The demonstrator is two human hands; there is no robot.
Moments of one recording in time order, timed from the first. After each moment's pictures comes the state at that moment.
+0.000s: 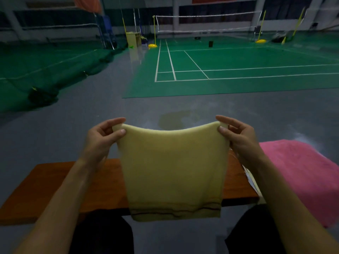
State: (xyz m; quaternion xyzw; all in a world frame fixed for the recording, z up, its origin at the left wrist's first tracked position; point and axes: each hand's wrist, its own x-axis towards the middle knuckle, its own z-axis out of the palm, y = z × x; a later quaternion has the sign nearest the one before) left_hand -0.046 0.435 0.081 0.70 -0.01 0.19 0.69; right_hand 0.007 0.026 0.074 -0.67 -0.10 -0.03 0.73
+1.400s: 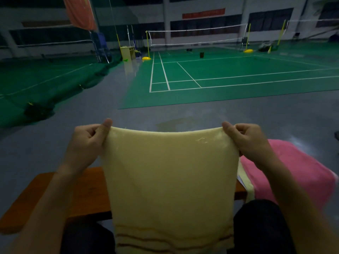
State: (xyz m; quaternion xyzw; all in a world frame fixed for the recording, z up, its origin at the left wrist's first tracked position) left_hand -0.117 0.413 0.143 0.84 -0.05 0.30 0.45; right_hand -0.056 -0.010 0.119 -0.83 -0.10 -0.15 0.53
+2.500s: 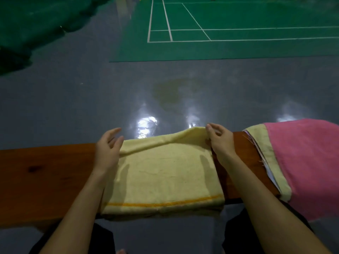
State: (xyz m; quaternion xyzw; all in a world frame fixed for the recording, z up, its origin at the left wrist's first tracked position) left_hand 0.046 0.434 -0.108 0.79 0.15 0.19 0.56; right_hand 0.121 0.092 -0.095 -0.73 0.13 -0.03 0.67
